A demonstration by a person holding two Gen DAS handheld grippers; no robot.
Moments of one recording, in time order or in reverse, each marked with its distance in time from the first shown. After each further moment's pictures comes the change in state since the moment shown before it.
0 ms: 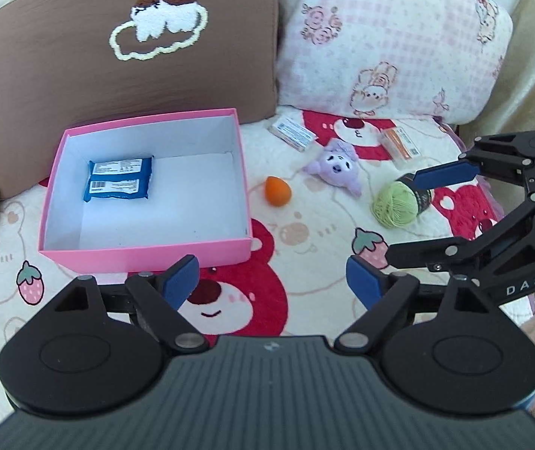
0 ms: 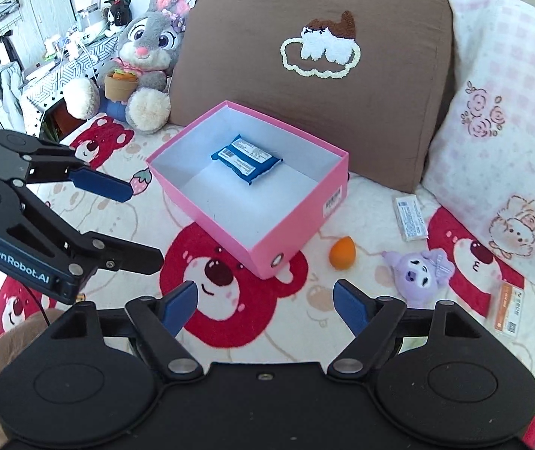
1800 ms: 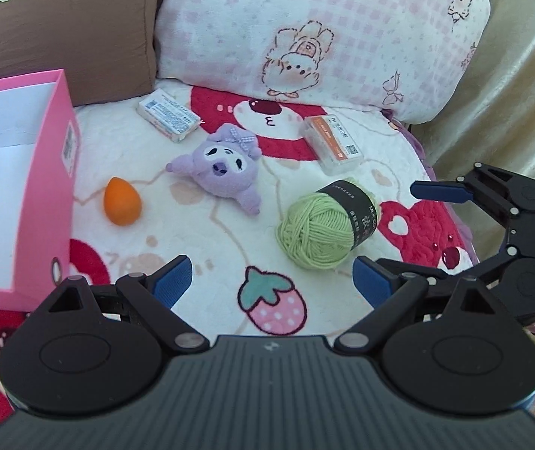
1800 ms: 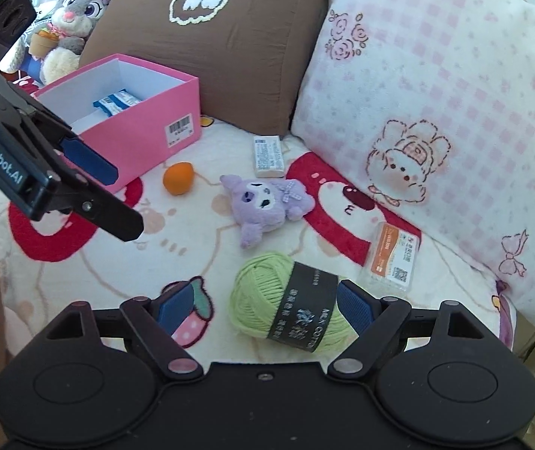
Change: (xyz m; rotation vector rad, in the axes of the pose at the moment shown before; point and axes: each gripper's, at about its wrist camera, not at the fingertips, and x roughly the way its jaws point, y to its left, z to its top) left arm 0.177 -0.104 0.015 -0.044 -0.029 -0.232; right arm 0.038 -0.142 -0.127 -0.074 -0.105 -0.264
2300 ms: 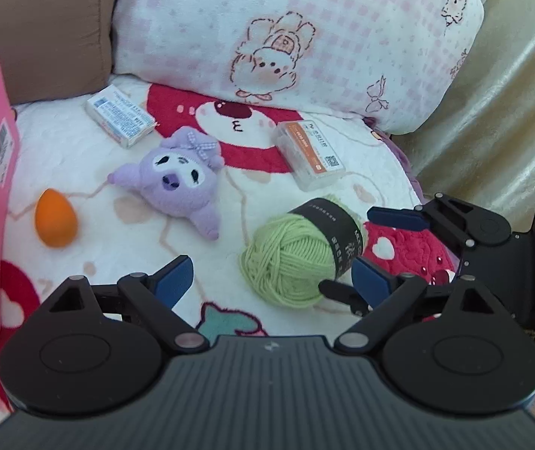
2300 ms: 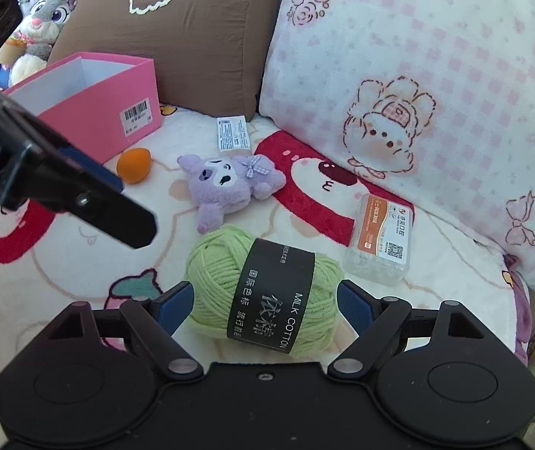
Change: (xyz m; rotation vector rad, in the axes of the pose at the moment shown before) left arm 0.057 -0.009 0.011 -0.010 -0.037 -0.087; right arm 0.049 -0.022 -0.030 0.065 -0.021 -0.031
